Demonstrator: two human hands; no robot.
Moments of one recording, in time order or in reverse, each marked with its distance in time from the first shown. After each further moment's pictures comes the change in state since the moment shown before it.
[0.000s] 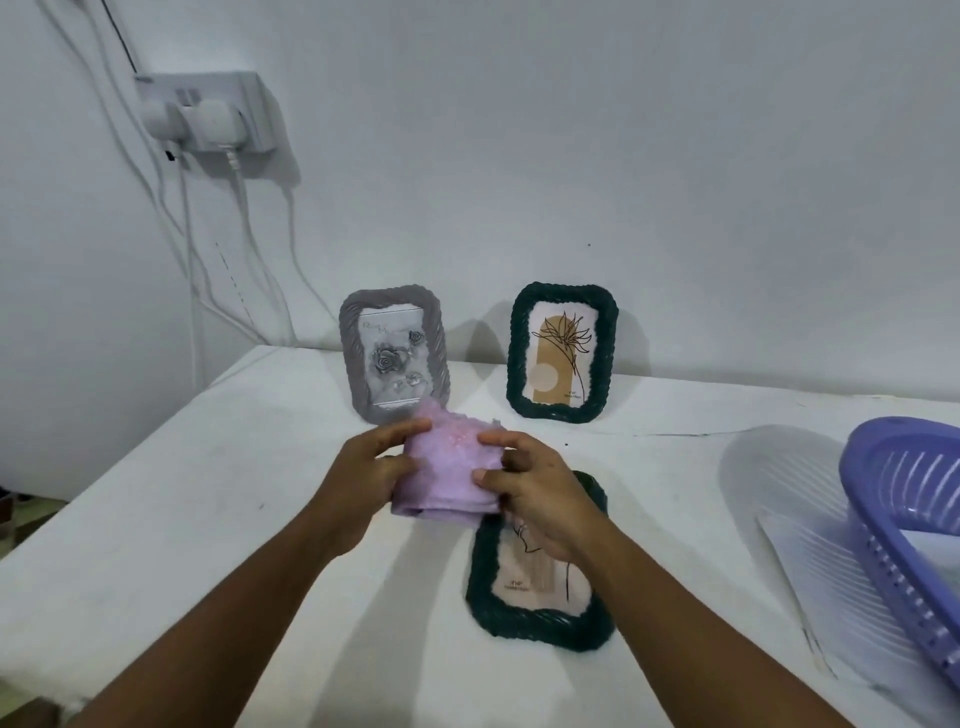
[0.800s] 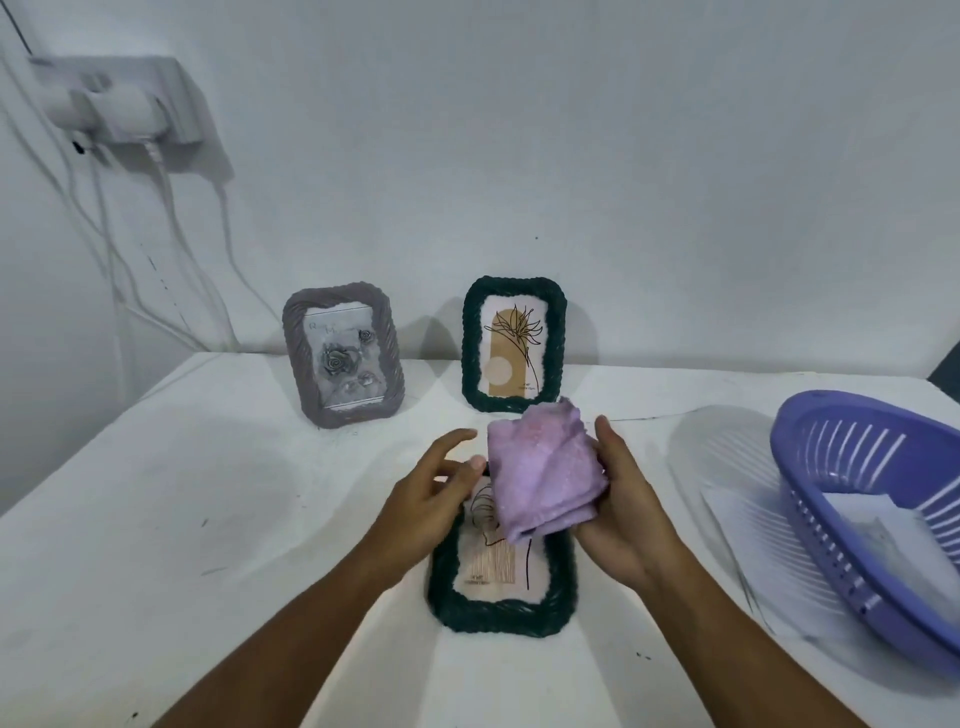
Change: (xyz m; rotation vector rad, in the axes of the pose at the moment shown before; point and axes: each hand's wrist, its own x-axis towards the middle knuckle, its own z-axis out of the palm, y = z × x) left_hand -0.019 -0.010 0.081 0.226 -0.244 0.120; right_hand -0.061 -0.013 -0.071 0.629 0.069 0.095
